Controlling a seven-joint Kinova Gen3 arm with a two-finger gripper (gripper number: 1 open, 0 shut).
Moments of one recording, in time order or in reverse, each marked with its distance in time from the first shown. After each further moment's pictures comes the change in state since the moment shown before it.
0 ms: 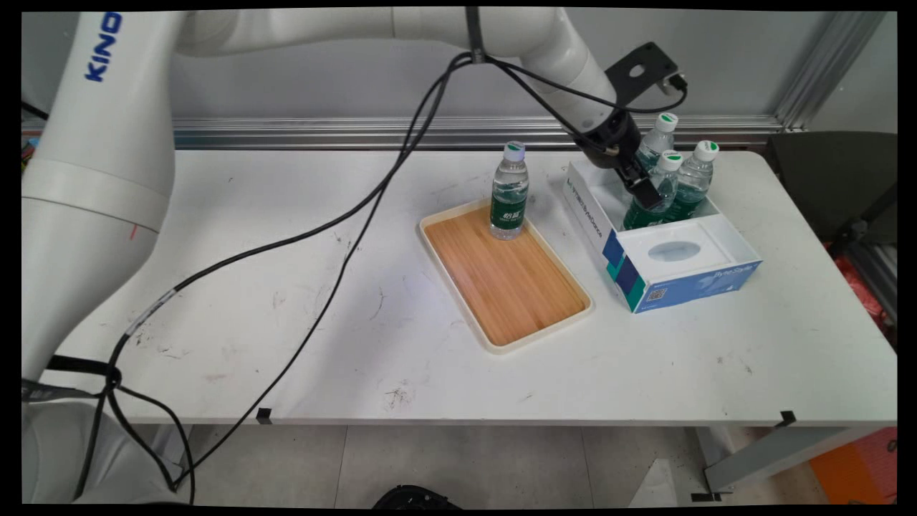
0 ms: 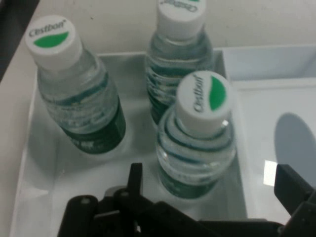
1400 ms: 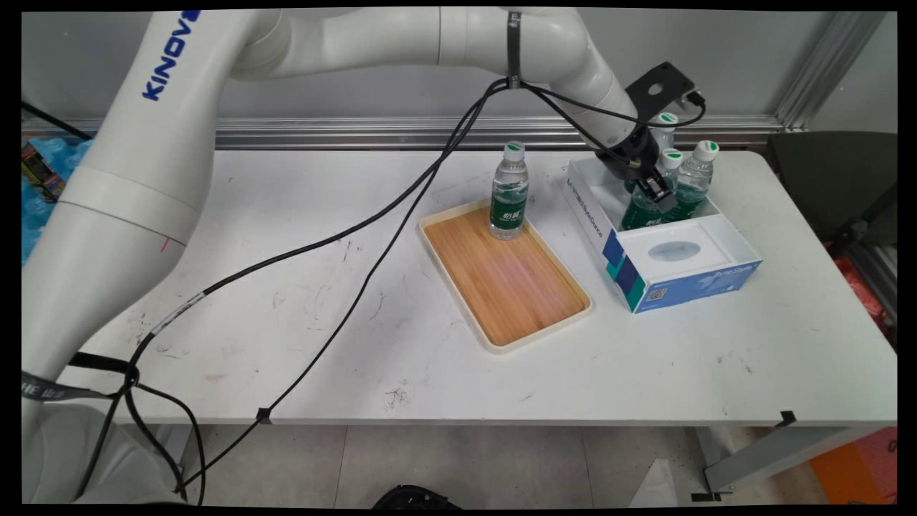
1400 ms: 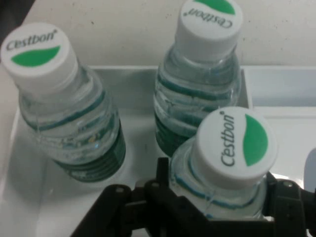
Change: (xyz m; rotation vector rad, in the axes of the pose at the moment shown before) arm 0.011 -0.006 0.049 -0.001 0.015 -0.047
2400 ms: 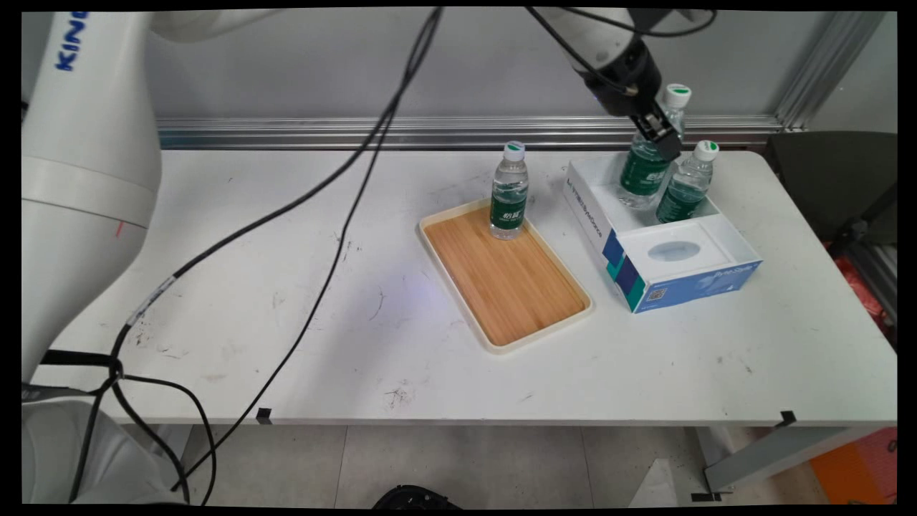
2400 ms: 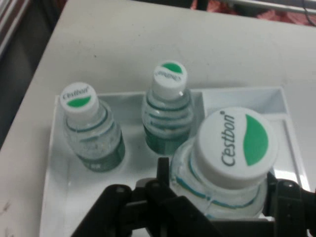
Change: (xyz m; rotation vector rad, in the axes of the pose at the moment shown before) arm 0.038 0.002 -0.120 -0.032 0.008 0.045
